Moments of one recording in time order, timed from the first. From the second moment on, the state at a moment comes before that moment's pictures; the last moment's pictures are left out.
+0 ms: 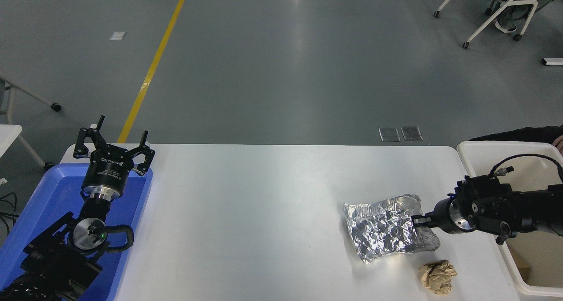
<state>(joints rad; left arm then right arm) -0.53 0.24 -0.99 -0.46 -0.12 -0.69 -0.40 1.13 -0.40 -0.87 0.78 -0.77 0.20 0.18</state>
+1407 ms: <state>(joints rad) -0.53 0.24 -0.99 -0.46 -0.11 -0.69 -0.40 2.57 -0.53 -1.49 1.49 -0.51 0.73 0.20</state>
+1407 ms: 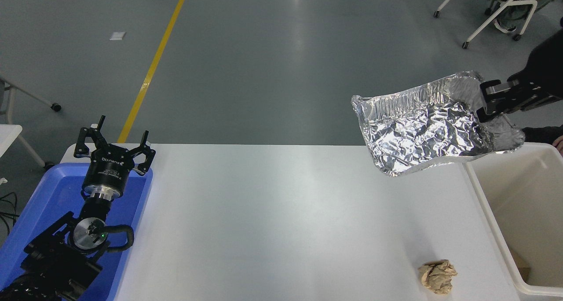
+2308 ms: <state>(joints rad) -0.53 0.24 -0.99 -0.46 -0.11 -0.69 -0.40 1.25 -0.95 -0.79 0.61 -0.64 0.39 0.16</state>
